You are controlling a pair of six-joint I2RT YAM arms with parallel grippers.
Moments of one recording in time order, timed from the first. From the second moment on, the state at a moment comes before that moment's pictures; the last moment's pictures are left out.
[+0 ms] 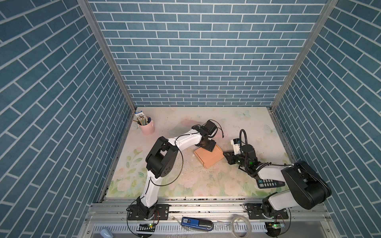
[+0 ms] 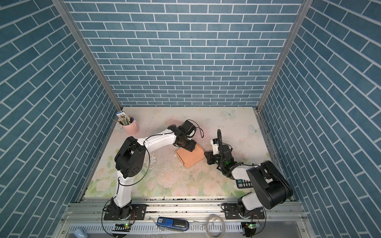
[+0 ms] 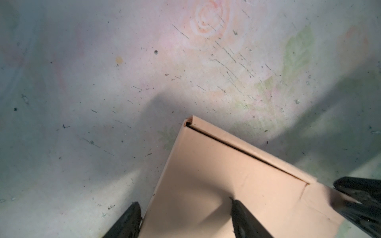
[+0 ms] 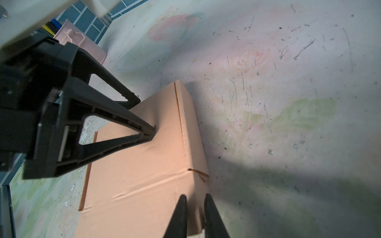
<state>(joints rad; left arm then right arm) -0.73 2.09 1.60 -0.70 0.03 -0.21 0.49 1.47 0.37 0.54 -0.30 0.40</state>
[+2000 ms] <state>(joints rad) -0.68 1.86 1.49 -0.75 0.02 -0.29 0.49 1.62 0.32 0.74 -0.23 0.42</state>
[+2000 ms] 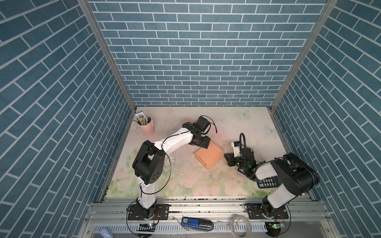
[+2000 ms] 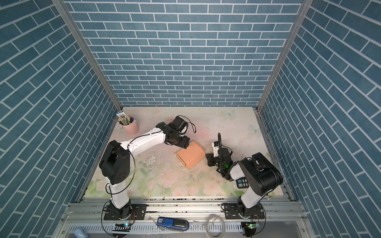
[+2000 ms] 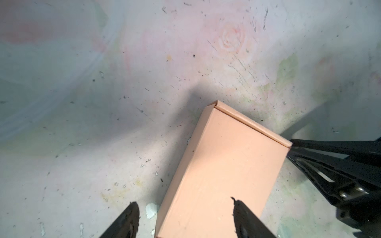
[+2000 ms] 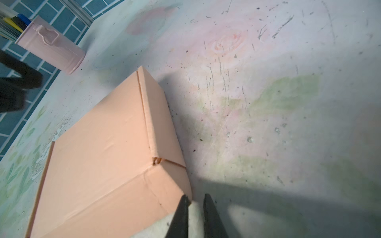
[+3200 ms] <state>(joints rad) -0.61 2.01 1.44 -0.72 0.02 -0.30 0.61 1.68 0.65 0.27 -0.01 0.50</state>
